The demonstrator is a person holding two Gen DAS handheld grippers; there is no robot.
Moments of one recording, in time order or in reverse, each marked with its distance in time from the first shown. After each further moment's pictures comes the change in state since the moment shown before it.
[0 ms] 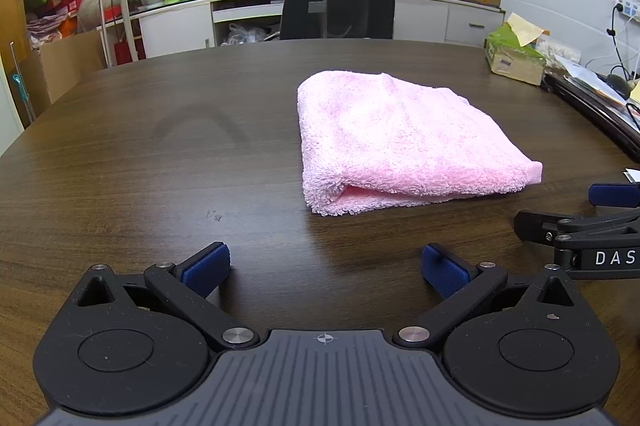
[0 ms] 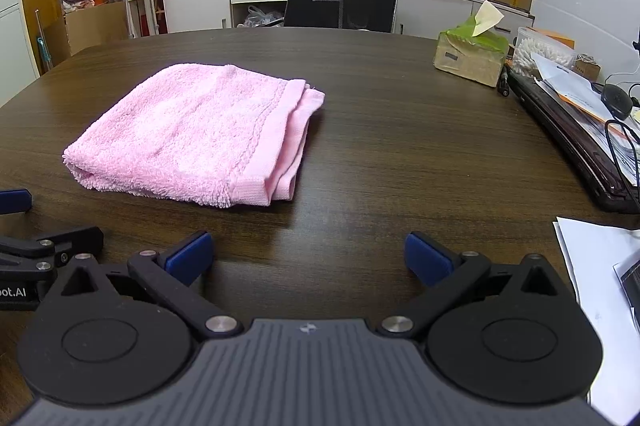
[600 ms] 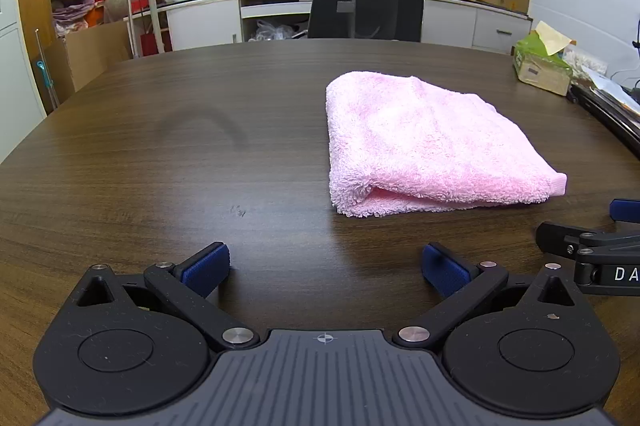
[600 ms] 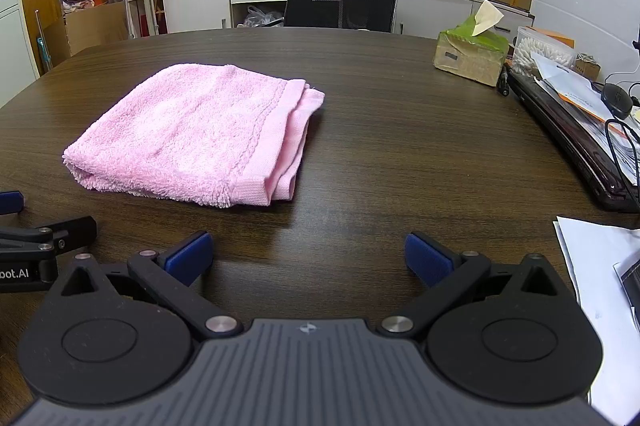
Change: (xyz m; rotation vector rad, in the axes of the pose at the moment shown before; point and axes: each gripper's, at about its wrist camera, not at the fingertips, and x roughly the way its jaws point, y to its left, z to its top) left arm -0.002 0.004 0.001 -0.047 0.002 0.061; right arm -0.005 0.005 -0.001 -0.001 0.001 -0.004
